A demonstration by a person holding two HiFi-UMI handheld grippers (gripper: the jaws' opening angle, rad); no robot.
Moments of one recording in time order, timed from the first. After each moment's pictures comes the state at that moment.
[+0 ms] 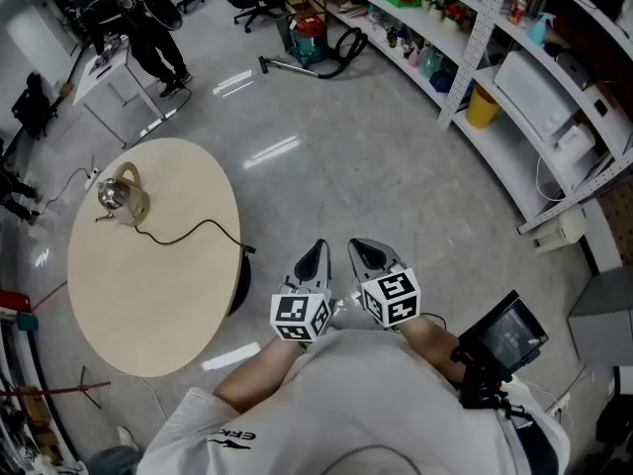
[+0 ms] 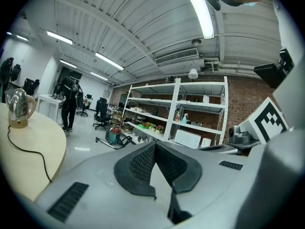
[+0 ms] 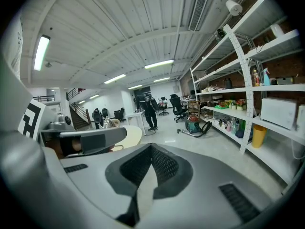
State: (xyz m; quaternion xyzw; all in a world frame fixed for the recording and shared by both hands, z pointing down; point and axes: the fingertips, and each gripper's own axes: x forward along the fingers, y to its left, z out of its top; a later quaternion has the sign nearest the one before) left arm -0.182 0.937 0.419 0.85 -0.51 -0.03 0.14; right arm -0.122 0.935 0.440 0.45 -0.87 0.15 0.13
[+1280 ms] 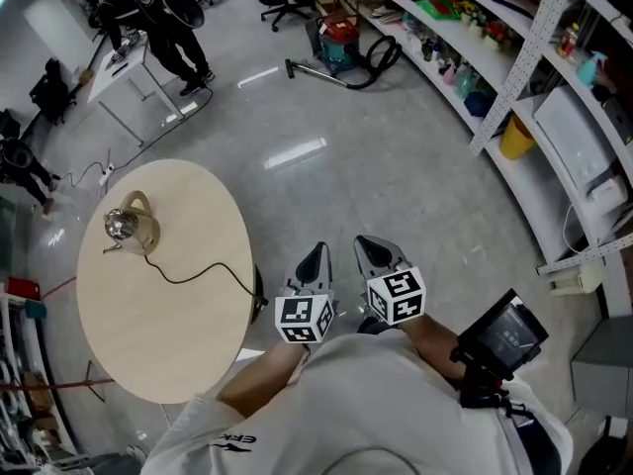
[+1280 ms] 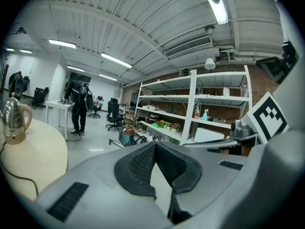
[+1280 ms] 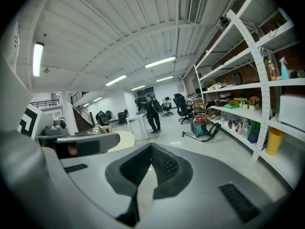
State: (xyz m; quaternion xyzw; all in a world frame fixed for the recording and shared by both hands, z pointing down) left arm -0.220 0.741 0.420 0.81 -0.57 0.01 0.14; right arm -0.148 0.725 0.433 0.42 -0.89 0.16 0.12
